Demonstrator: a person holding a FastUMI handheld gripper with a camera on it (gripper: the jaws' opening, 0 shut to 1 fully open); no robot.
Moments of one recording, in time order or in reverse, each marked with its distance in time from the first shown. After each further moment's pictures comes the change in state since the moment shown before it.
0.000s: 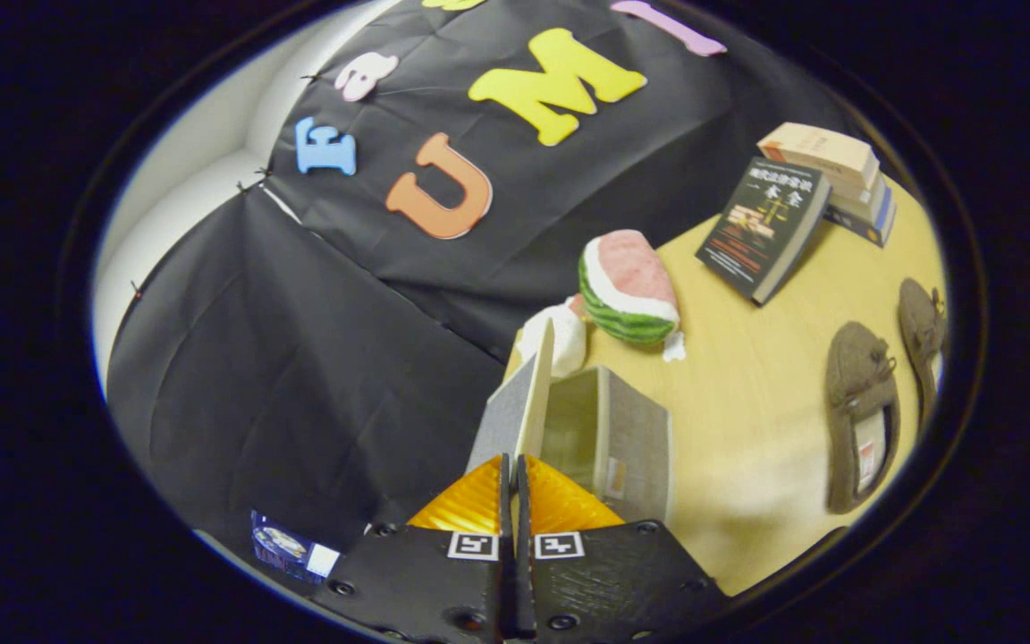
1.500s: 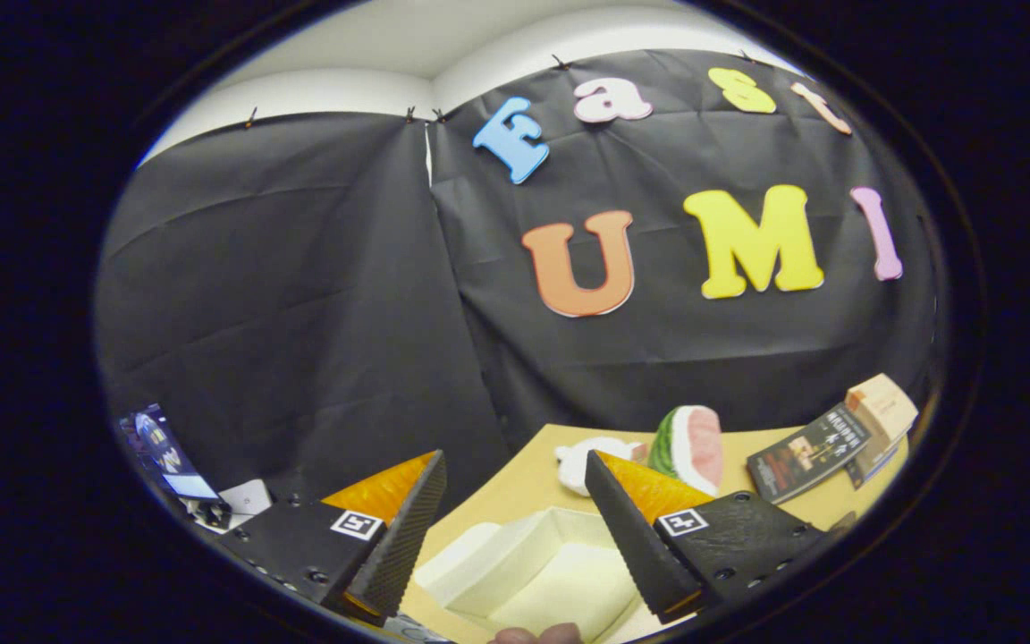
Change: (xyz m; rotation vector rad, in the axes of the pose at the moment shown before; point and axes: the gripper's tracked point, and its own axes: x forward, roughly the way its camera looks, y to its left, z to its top) arm 0.017 0.129 0.063 -0.641 -0.258 -0.124
